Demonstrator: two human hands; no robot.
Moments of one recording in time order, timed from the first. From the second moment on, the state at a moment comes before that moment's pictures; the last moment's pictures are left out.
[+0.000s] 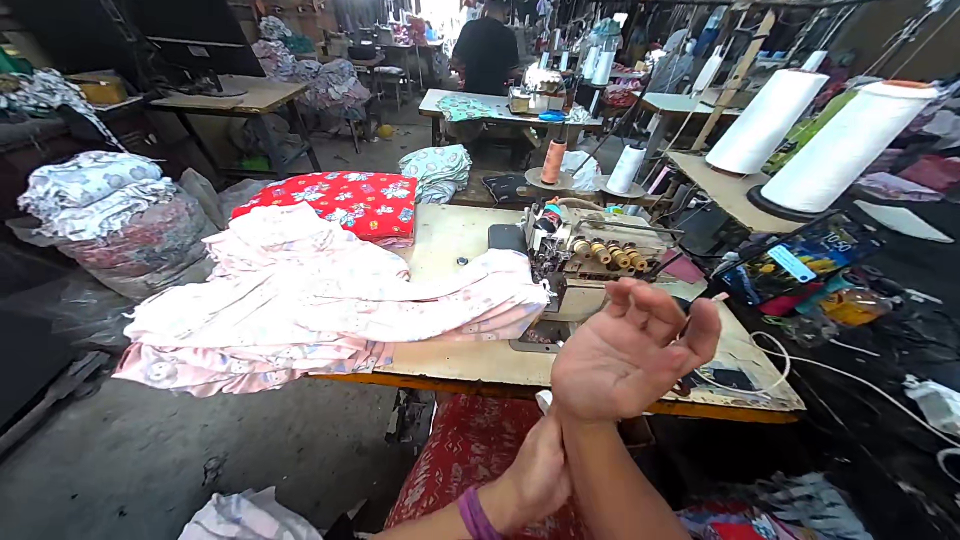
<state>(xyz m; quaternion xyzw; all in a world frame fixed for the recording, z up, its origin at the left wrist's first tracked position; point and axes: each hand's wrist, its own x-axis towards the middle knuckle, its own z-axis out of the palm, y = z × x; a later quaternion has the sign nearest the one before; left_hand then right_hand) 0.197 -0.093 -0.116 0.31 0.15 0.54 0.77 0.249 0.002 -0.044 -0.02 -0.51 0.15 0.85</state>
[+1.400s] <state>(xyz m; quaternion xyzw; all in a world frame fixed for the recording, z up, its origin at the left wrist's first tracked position) 0.226 -0.073 -0.099 0.60 0.26 0.46 0.60 0.321 0.037 -0.042 0.18 0.13 0.62 0.75</state>
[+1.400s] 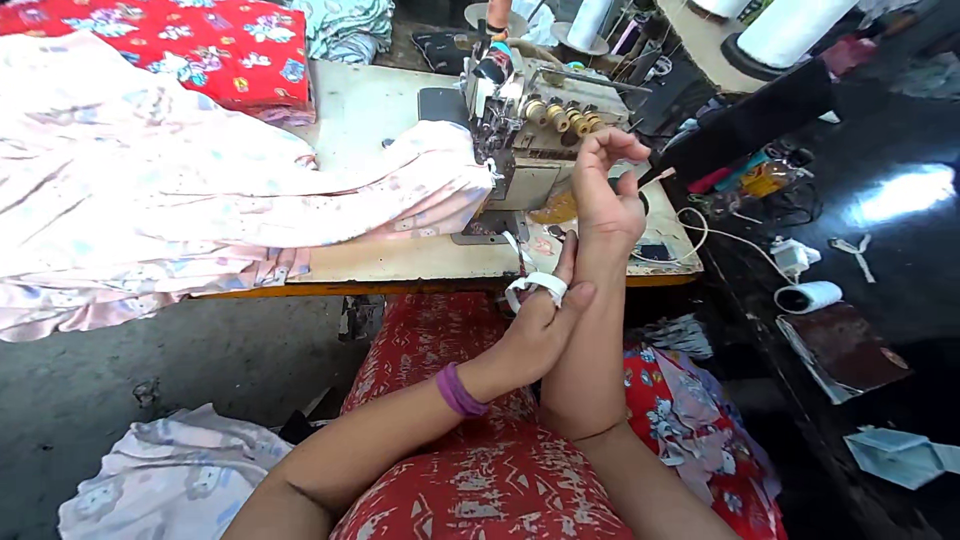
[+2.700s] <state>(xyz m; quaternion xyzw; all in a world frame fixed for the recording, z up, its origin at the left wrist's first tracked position) 0.104 -0.047 -0.102 0.66 0.36 0.21 0.62 0.308 -0.061 -0.116 -0.44 -0.60 0.55 0.37</state>
